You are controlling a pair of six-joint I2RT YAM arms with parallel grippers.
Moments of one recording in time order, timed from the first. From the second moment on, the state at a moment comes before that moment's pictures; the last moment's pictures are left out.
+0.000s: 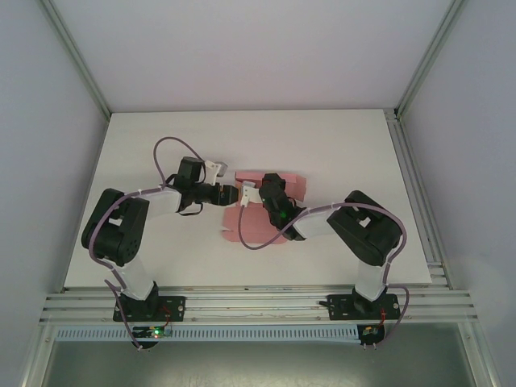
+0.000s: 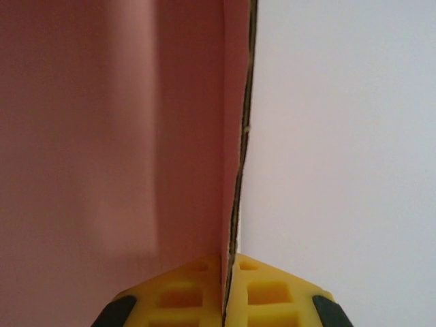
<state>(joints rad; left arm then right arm) -0.30 1.73 0.82 0.13 0.70 -0.24 0.80 1.84 0.78 0.65 0.64 -1.23</state>
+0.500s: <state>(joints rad) -0.34 1.76 0.74 0.35 0.57 -0.28 0.86 1.78 0.74 0.60 0.68 -1.19</state>
